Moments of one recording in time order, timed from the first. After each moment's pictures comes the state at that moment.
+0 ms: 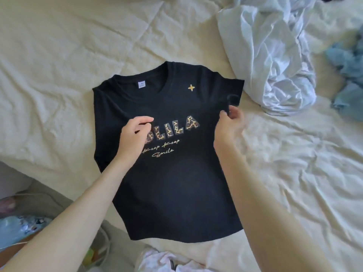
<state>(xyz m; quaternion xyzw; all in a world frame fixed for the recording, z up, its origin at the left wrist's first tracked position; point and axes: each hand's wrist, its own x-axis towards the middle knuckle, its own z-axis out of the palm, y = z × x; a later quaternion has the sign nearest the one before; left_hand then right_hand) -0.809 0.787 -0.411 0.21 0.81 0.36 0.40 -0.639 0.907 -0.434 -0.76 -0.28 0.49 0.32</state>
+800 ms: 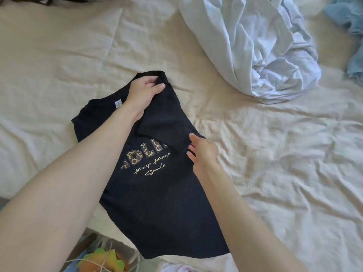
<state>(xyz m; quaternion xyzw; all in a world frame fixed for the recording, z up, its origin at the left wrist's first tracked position) -0.812 0.954 -0.445 0.23 0.76 0.33 0.51 -0.643 0.877 -0.443 -0.71 0.02 0.68 0.19</state>
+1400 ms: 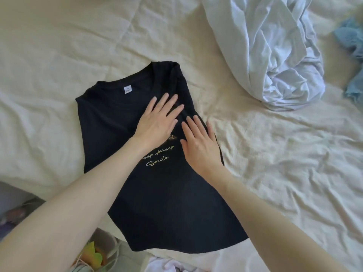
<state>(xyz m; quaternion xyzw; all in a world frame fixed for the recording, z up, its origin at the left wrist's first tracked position) -0.798 0.859 -0.466 0.74 0.66 -0.10 0.12 -0.633 0.857 -0.464 -0.45 -0.86 0.24 0.00</state>
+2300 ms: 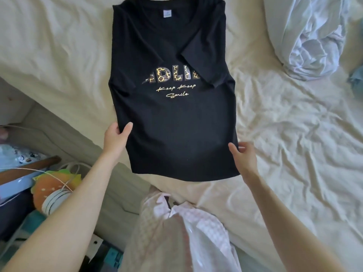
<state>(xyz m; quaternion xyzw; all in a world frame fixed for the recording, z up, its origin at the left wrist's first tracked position) -0.797 0.598 -0.446 0.02 0.87 0.28 0.40 -0.499 0.750 -0.439 -0.74 -0.46 0.48 -0.08</state>
